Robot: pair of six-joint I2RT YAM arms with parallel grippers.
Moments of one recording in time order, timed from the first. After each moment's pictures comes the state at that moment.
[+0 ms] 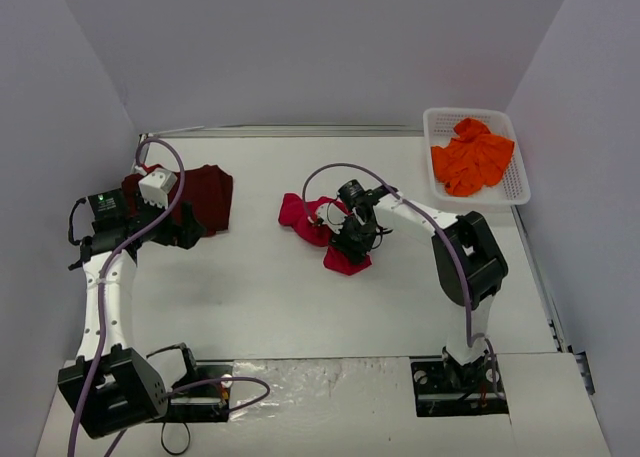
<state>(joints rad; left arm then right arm) 0.32 1.09 0.95 -0.60 0.70 0.33 0.58 1.89 1.30 -0.76 -0.20 -0.55</state>
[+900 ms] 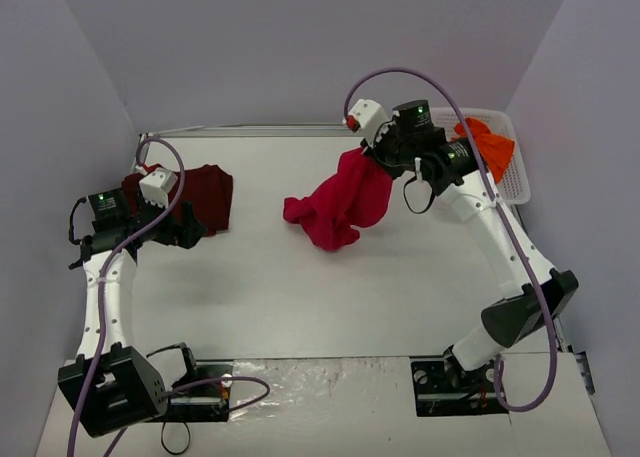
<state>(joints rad) 0.32 1.10 0.95 -0.60 0.72 0.33 0.52 1.56 1.78 -0.86 -0.04 -0.53</state>
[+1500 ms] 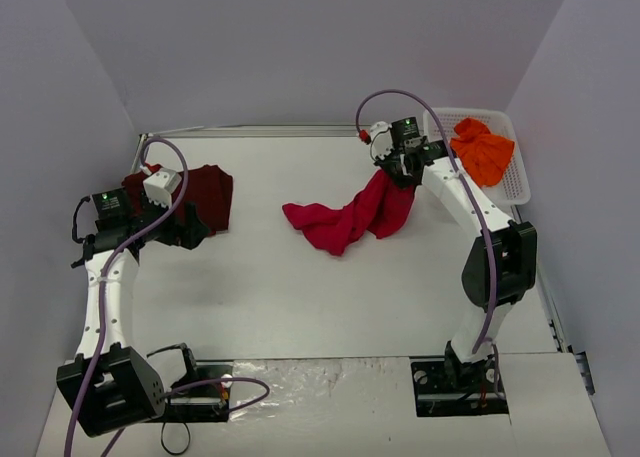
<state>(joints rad) 0.30 1.10 0.95 -0.61 0.73 0.33 0.31 1.80 1.60 -0.72 0.12 -0.48</state>
